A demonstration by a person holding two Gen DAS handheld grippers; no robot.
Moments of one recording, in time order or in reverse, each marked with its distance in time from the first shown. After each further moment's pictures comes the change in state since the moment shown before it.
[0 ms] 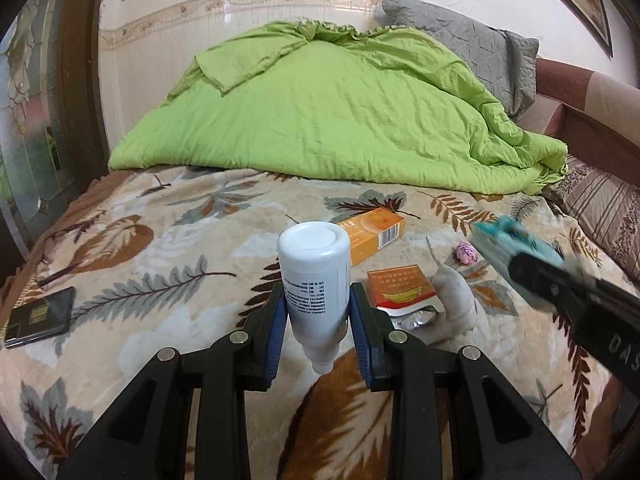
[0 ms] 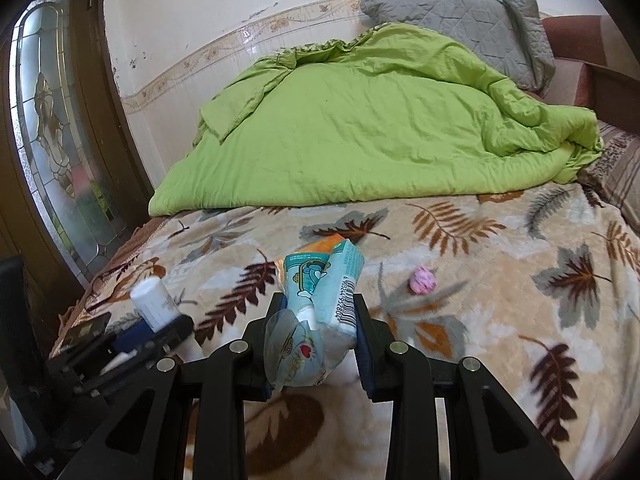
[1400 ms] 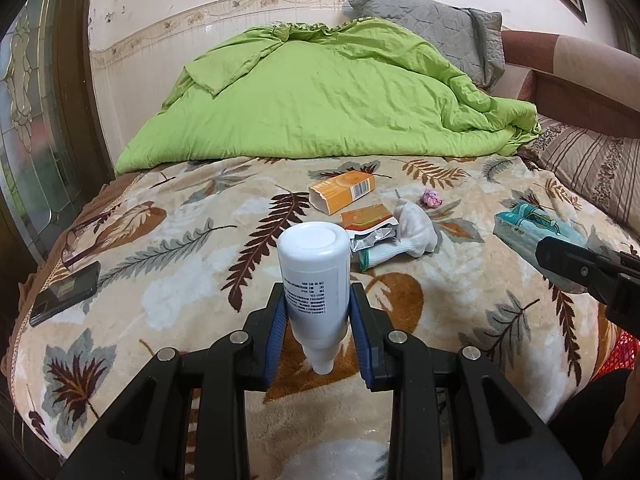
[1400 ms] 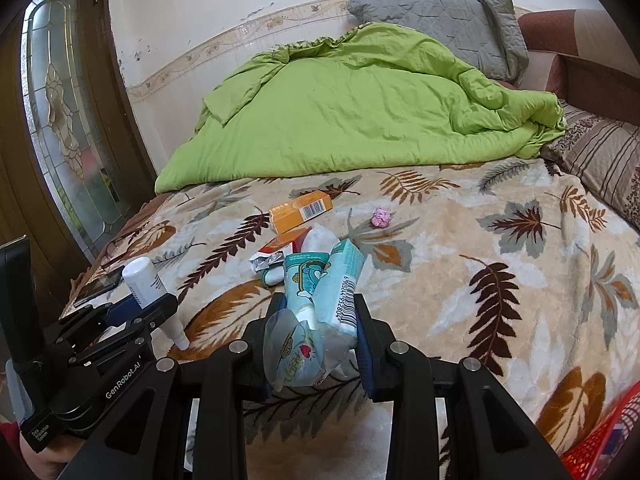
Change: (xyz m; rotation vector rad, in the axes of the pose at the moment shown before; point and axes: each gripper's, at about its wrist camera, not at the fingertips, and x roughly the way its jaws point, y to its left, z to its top) left arm -0.063 -0.022 -0.057 0.097 0.018 -0.001; right arm -0.088 -0.010 -0.061 0.002 0.034 -0.026
